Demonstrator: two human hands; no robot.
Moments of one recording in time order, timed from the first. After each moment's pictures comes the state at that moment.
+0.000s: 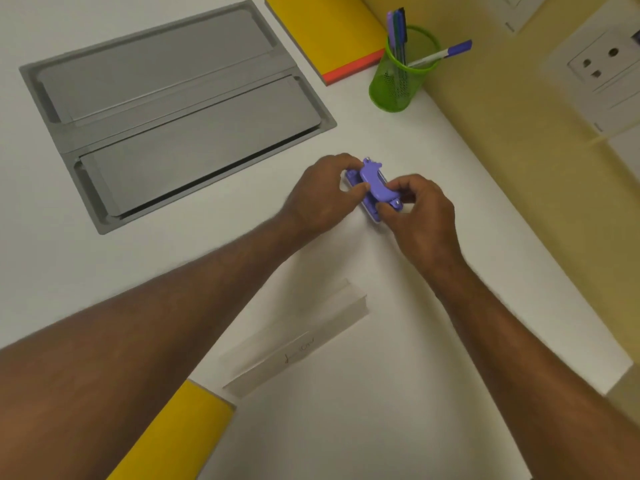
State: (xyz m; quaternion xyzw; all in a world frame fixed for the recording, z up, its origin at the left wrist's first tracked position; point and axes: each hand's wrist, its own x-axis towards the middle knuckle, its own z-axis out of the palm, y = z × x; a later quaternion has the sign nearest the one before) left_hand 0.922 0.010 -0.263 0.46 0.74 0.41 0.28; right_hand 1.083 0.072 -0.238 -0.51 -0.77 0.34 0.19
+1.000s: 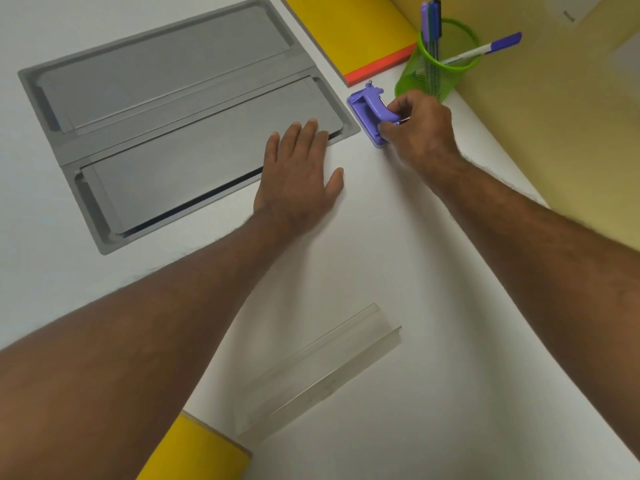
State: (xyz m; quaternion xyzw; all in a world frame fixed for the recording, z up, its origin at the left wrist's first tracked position) left_hand 0.853 0.014 -0.305 0.53 0.84 0.12 0.05; right_hand 0.964 0.186 -0.263 -0.49 -0.81 0.27 0.17
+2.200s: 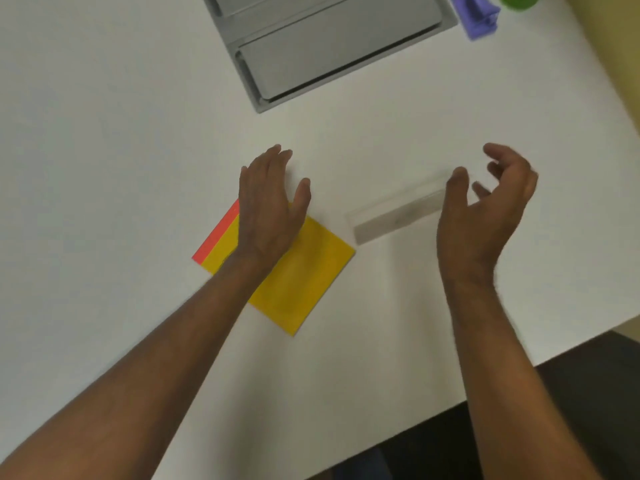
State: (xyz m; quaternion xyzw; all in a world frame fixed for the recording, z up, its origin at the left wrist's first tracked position) left_hand 0.902 -0.309 -0.229 0.34 0.89 0.27 0.14; right_hand 1.083 -0.160 -0.173 -0.55 -0.67 0.33 0.37
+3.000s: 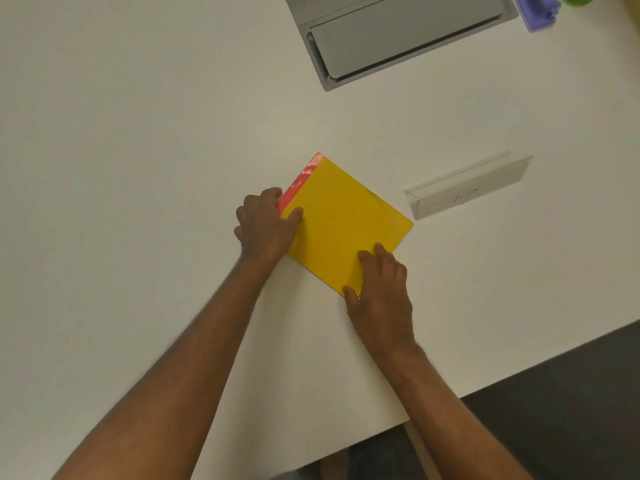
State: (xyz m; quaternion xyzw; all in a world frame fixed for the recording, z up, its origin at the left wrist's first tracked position) left_hand 0.870 -0.434 -0.245 0.13 0.93 0.22 0.27; right_hand 1.078 -0.379 -0.226 -0.43 -0.85 0.27 -0.14
